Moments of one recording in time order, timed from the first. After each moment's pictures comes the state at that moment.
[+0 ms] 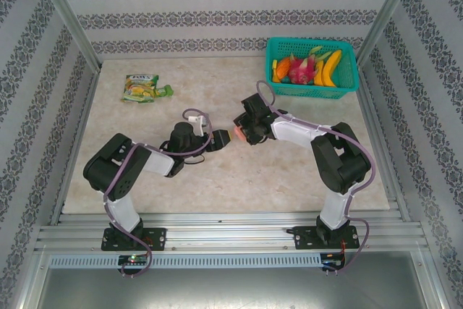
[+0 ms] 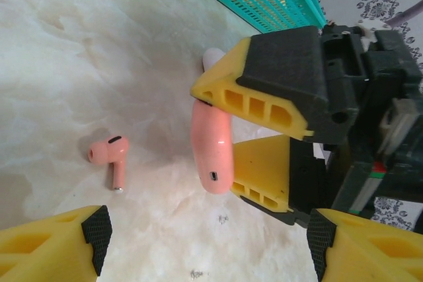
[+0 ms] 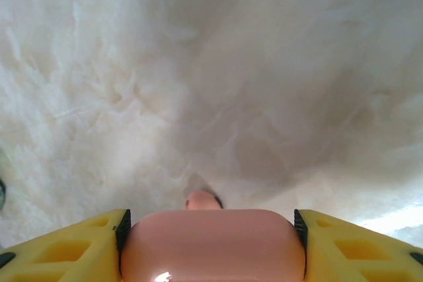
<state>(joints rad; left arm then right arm) -0.49 1.79 0.60 0.84 0.42 -0.82 0.55 1.84 1.18 -0.32 -0.07 1.44</state>
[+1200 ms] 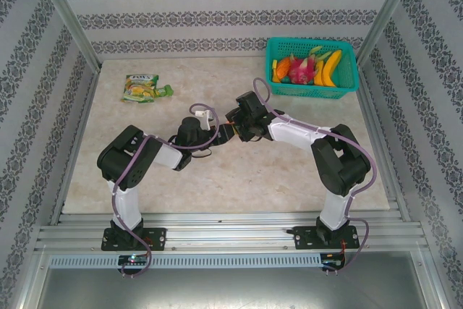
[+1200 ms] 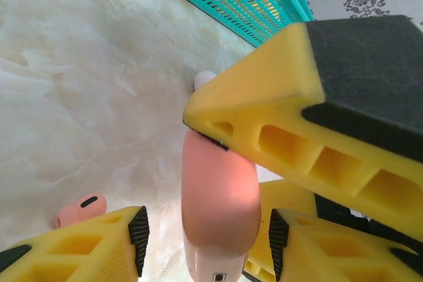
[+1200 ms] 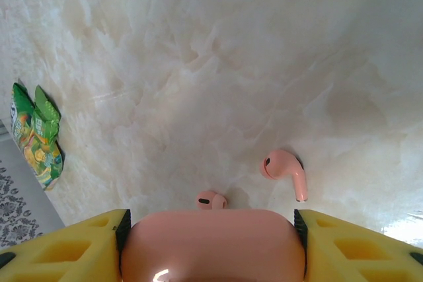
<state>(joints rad) -0.50 1.92 0.72 0.90 0.42 -0.84 0.60 1.83 1.20 -0.24 -0.09 1.49</state>
